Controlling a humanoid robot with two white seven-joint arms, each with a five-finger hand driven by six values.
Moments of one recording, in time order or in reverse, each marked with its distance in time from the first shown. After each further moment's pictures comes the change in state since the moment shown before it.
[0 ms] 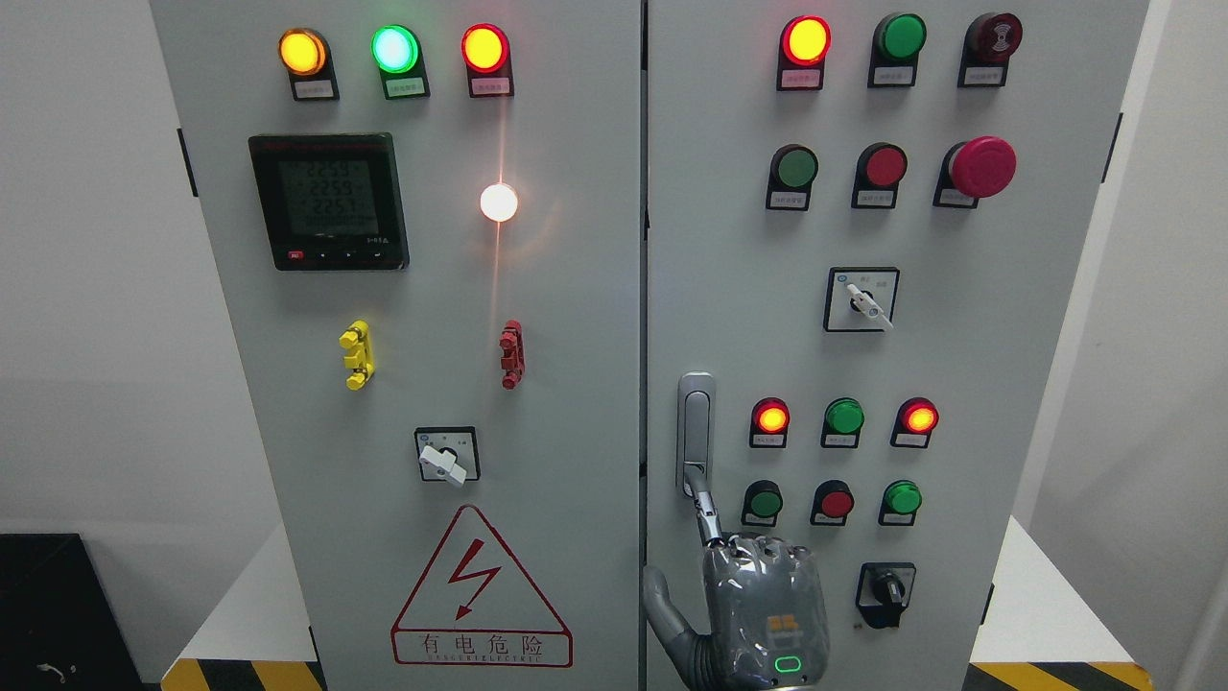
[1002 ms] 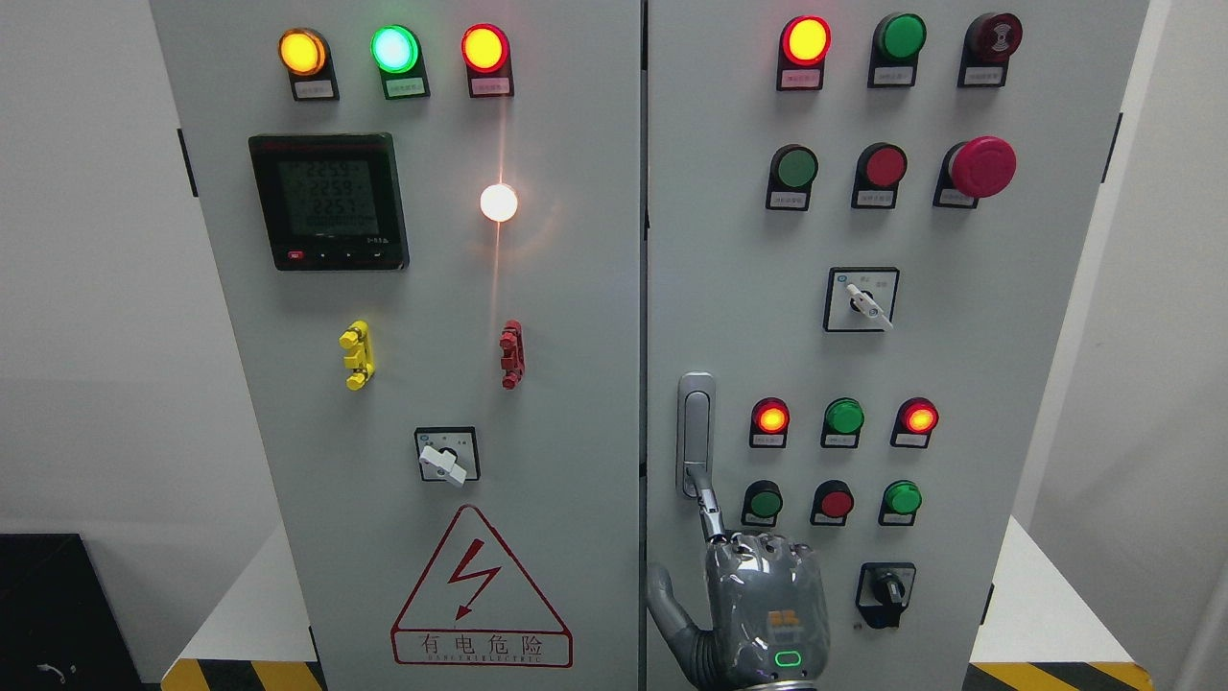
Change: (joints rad) left arm 0.000 0.000 0.000 0.000 0.000 0.000 0.000; right arm -0.011 0.001 -0.002 0.019 0.000 0.018 0.005
